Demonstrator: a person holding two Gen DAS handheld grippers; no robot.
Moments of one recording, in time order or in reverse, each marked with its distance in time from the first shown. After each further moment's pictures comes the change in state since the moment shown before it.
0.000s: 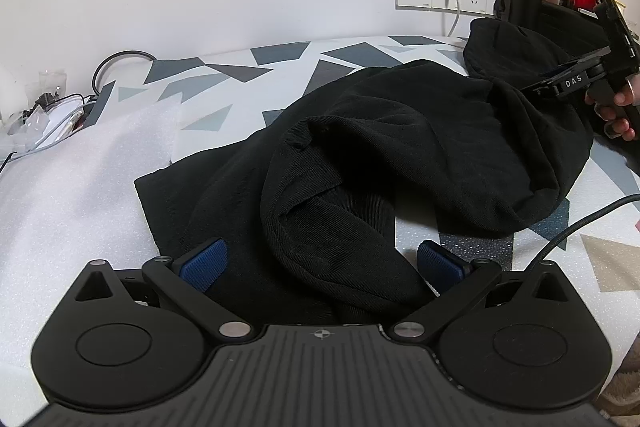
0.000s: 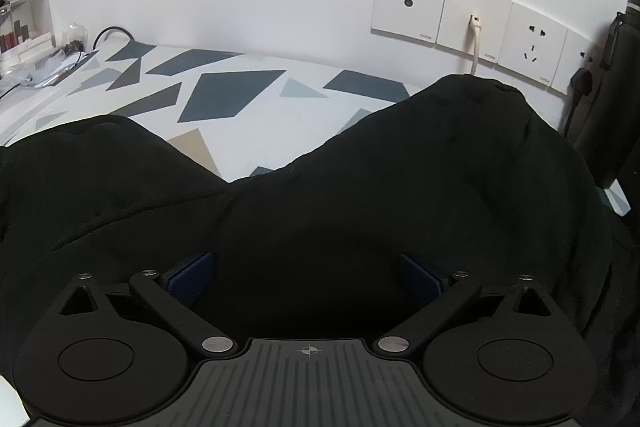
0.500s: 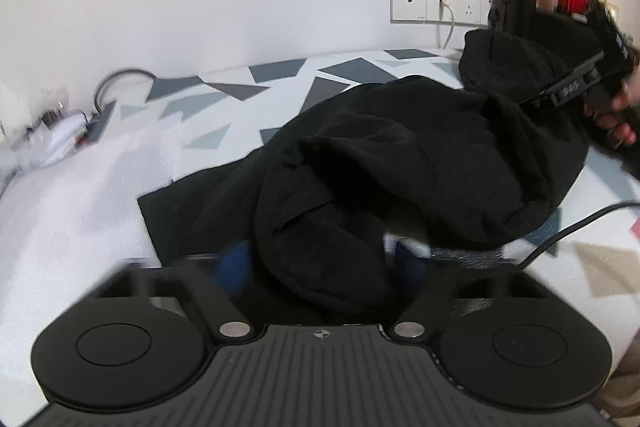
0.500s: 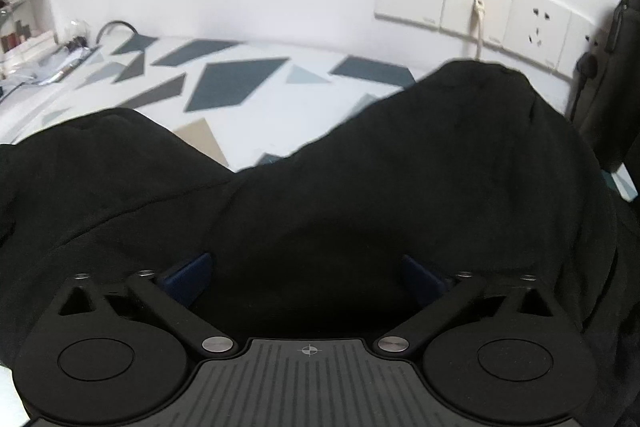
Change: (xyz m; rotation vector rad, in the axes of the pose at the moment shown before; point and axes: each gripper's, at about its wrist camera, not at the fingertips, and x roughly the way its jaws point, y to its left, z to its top) left arm -0.010 -0.004 0.002 -0.022 -0.043 -0.045; right arm -0.001 0.000 -0.002 0.010 -0.015 0.031
